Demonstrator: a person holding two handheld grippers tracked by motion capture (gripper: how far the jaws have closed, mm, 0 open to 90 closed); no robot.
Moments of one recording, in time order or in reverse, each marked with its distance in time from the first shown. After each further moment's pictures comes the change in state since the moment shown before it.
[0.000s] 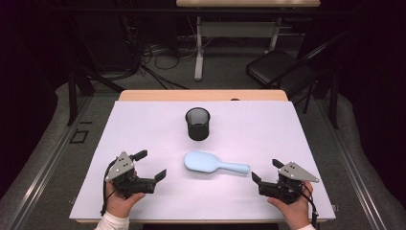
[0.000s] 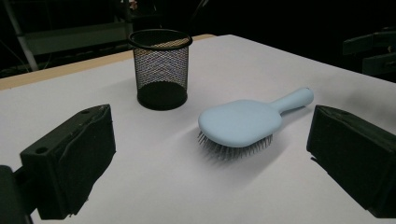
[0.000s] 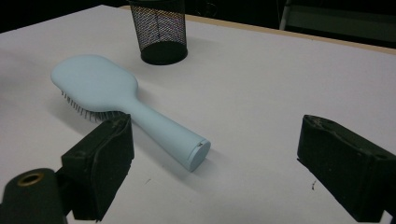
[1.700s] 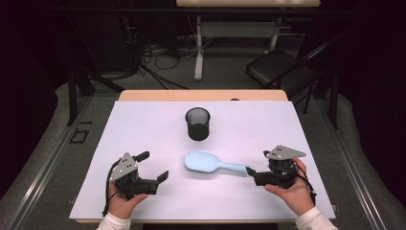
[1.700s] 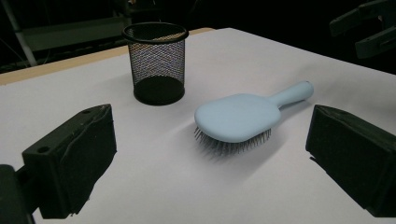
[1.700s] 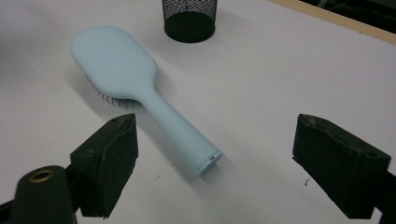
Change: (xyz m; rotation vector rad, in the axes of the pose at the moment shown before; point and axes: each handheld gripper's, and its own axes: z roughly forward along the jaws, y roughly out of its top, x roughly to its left) left arm -0.005 -0.001 0.004 0.023 -0.002 0.010; right arm -0.002 0.050 0.020 0.219 0.121 -0.122
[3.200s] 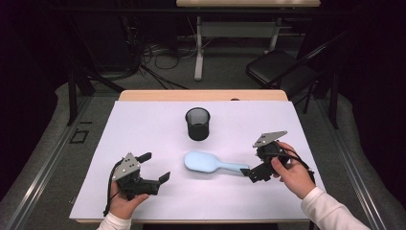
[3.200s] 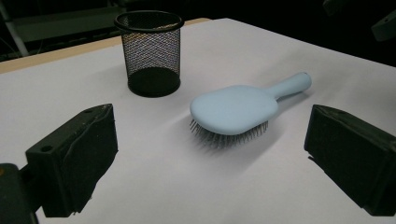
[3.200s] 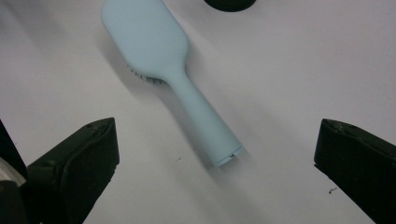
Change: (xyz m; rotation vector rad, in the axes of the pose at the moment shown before) left arm -0.001 -0.001 0.004 0.039 -0.014 -0.004; right arm 0.002 0.048 0.011 0.254 0.128 -0.102
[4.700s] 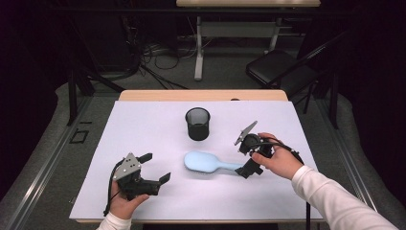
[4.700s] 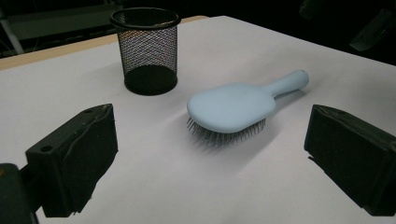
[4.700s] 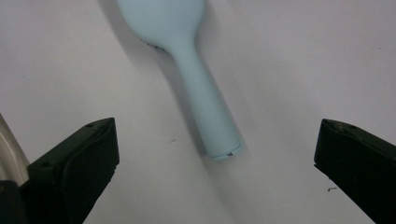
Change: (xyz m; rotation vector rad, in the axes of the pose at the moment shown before) left arm 0.000 0.000 0.001 0.006 -0.011 -0.002; right arm 0.003 0.039 0.028 0.283 0.028 -0.156
